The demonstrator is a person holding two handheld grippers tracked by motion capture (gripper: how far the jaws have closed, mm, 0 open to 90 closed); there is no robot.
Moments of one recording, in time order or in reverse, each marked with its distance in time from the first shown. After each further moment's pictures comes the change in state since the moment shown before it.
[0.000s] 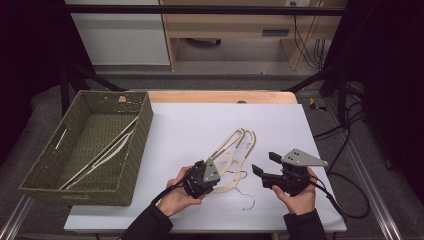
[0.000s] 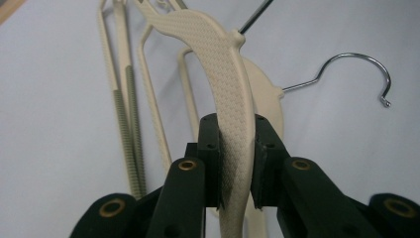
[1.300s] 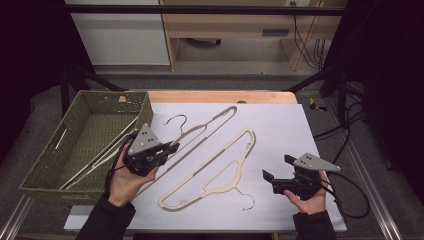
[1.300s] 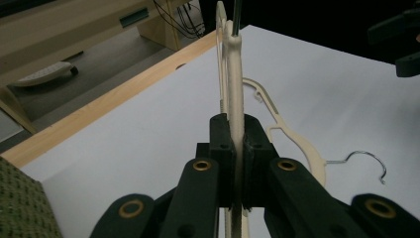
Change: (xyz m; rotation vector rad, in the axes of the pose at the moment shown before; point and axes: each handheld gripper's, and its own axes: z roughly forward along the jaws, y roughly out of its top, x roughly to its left) left arm 0.071 -0.007 -0.143 -0.305 0.145 -0.224; right arm -0.022 -0.019 -0.013 0.000 -0.016 0.018
